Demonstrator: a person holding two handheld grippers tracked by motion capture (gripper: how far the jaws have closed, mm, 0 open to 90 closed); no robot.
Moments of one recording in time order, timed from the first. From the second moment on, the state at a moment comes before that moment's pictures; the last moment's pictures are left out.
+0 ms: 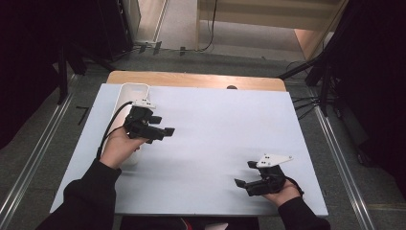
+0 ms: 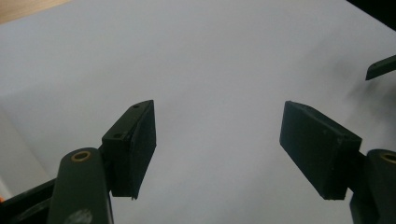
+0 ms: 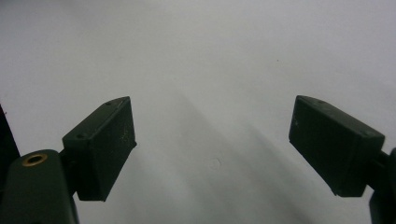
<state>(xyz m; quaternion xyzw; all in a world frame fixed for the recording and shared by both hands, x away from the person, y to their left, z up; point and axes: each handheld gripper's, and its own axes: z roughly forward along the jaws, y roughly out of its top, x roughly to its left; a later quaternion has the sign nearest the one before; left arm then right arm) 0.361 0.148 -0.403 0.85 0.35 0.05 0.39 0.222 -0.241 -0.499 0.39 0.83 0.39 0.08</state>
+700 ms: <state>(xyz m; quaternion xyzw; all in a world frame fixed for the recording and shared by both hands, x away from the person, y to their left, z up) 0.348 0.142 -0.413 0.86 0.33 0.05 0.39 0.222 -0.242 -0.499 0.39 0.83 0.39 0.08</state>
